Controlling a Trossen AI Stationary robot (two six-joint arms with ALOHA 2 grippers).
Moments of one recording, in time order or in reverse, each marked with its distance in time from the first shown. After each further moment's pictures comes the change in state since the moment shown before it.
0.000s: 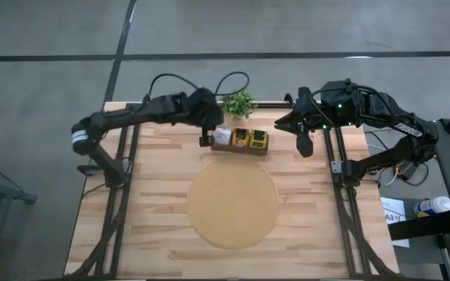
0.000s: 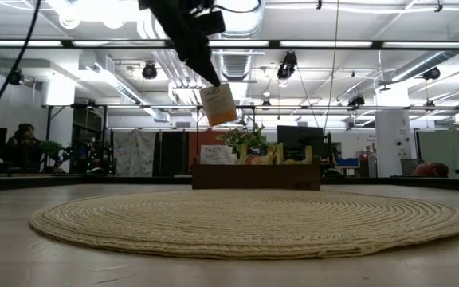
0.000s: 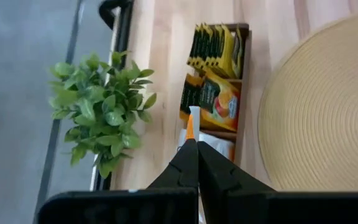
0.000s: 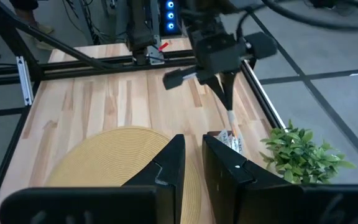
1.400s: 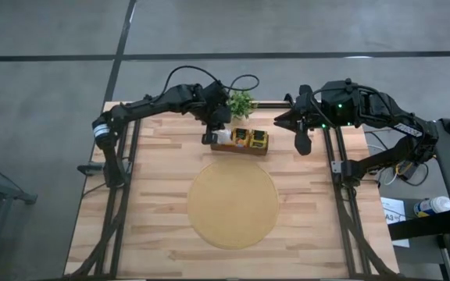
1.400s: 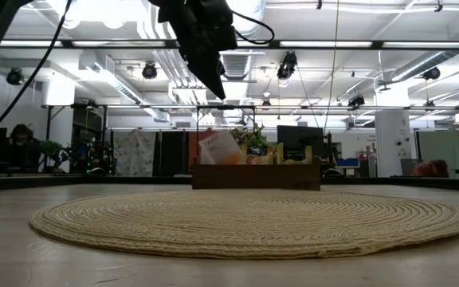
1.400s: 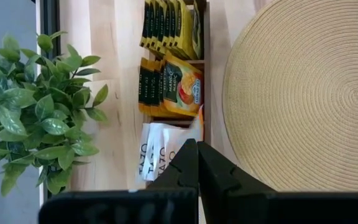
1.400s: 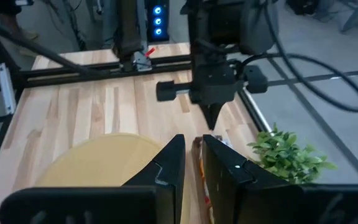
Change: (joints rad) left arm 0.067 0.219 0.262 -0.270 0.209 0.098; right arm 0.001 0.001 0.000 0.016 0.046 0.000
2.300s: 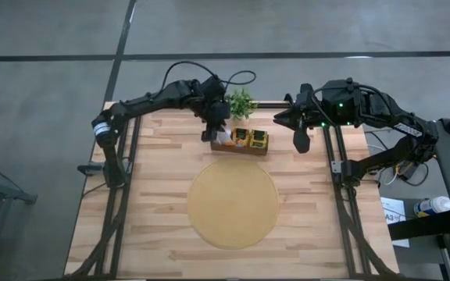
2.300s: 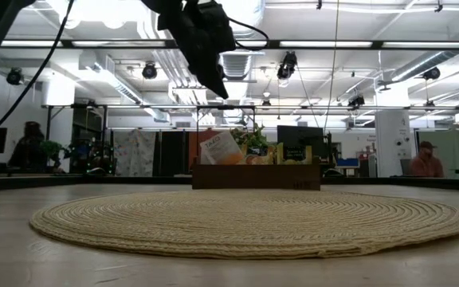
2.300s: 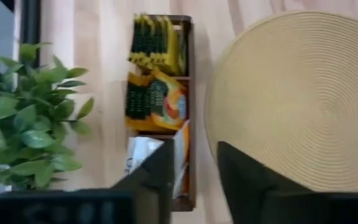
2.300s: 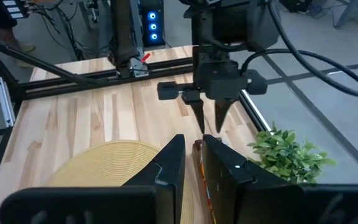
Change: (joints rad) left arm 0.050 0.005 -0.006 0.021 0.160 -0.008; right arm 0.000 0.000 0.000 0.024 0.030 0.048
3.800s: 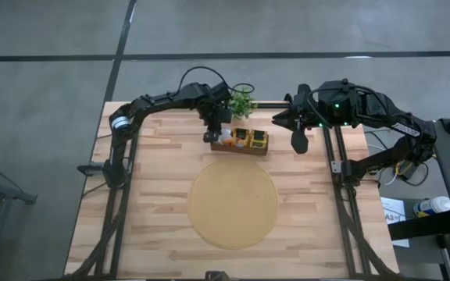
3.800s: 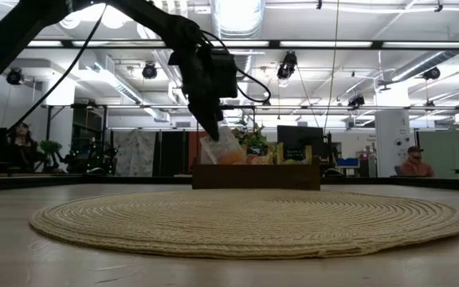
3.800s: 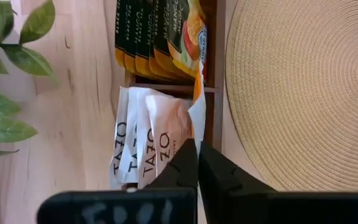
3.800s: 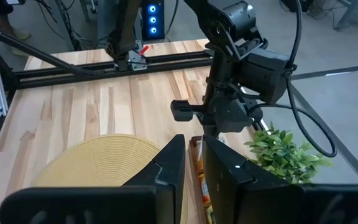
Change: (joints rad) left arm 0.071 0.195 0.002 -0.053 0.012 0.054; right arm -0.001 0.015 0.000 -0.008 0.002 -0.038
